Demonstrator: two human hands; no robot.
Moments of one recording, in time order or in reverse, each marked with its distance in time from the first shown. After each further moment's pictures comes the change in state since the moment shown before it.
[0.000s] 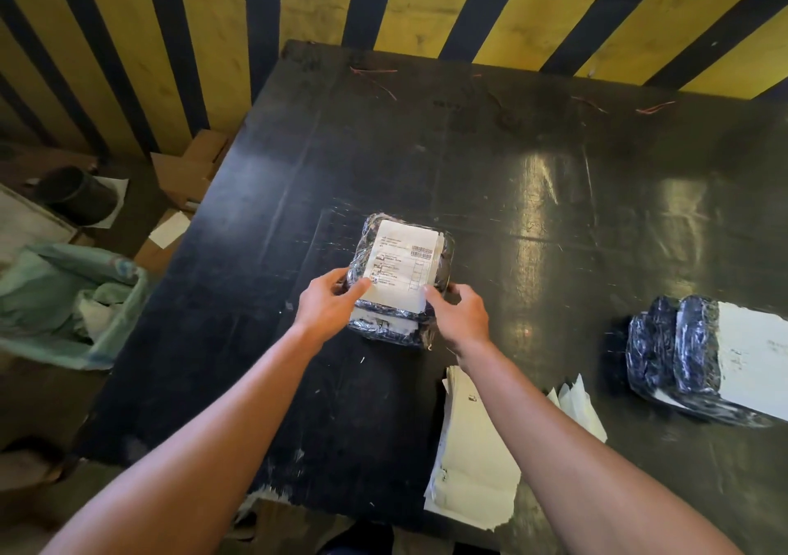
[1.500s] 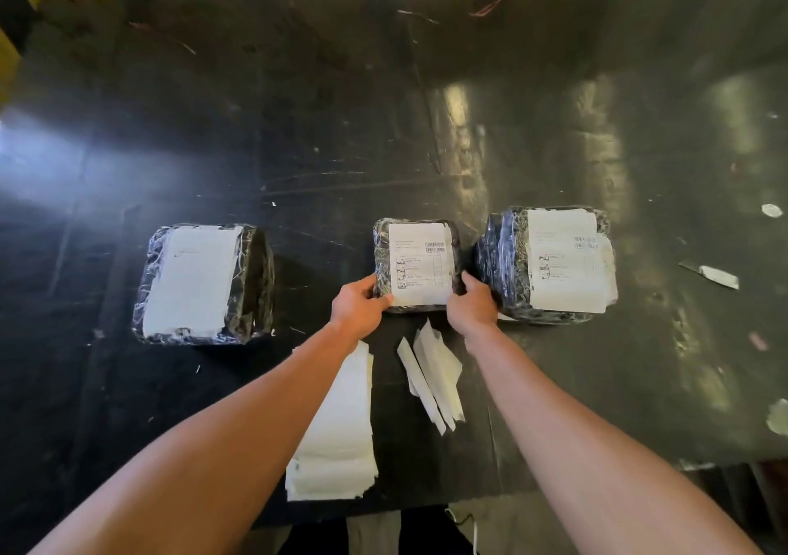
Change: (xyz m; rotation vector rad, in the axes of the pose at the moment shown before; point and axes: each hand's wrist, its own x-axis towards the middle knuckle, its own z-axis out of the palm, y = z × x) left_hand -0.028 0.051 0.317 0.147 -0.343 -0.128; right_hand 0.063 0.152 -0.231 -0.015 0.183 0.263
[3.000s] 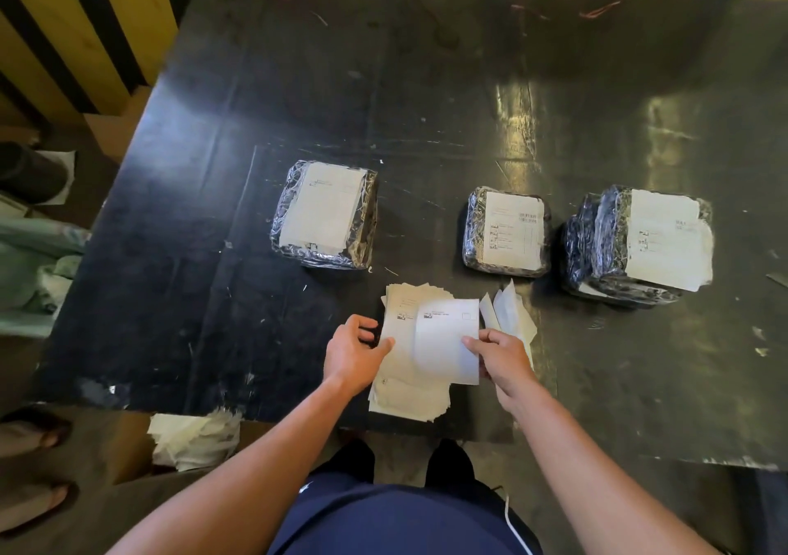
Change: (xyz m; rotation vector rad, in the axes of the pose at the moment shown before) left_hand -0.136 -0.163 -0.086 0.024 0.237 -0.101; right_hand -0.135 0.084 0.067 0.169 -0.256 0.088
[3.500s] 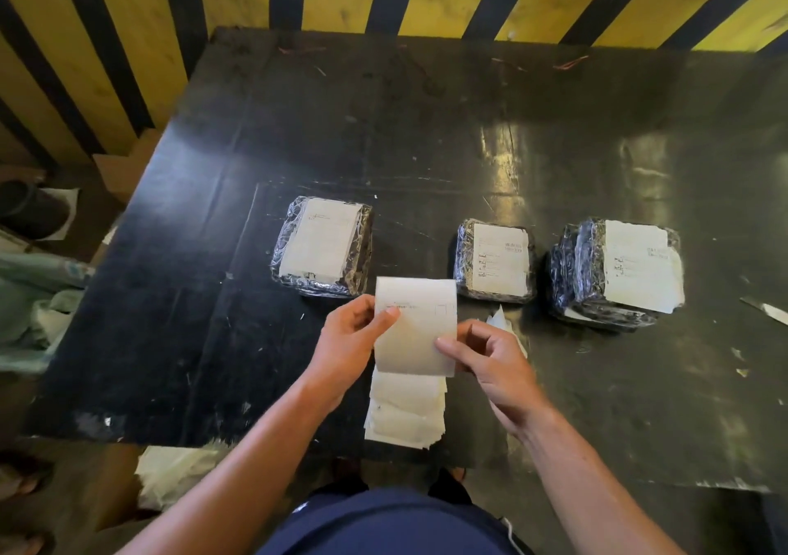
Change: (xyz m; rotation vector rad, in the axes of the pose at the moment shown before) left_hand -0.057 0.080 -0.059 -0.470 -0.196 0.295; right_hand -0.094 -0.074 -0.007 0.117 -0.265 -0.385
